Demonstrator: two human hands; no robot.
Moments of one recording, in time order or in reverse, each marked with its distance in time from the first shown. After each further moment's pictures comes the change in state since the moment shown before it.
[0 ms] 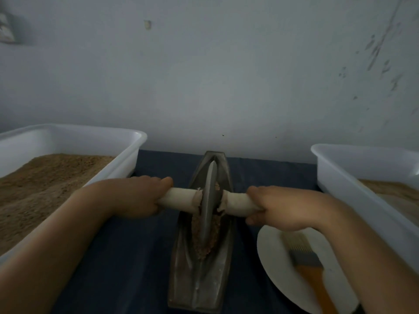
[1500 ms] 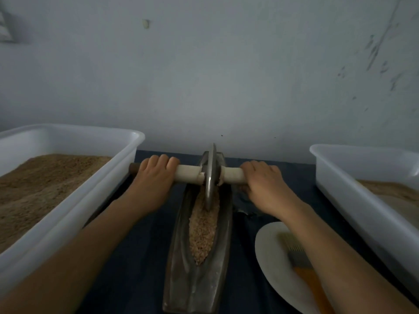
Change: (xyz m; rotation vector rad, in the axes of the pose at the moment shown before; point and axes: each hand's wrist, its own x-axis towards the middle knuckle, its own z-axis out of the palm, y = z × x) left_hand 0.059 -0.009 0.039 0.189 0.726 -0.123; right_hand 0.060 0.028 0.028 -0.207 0.646 0.091
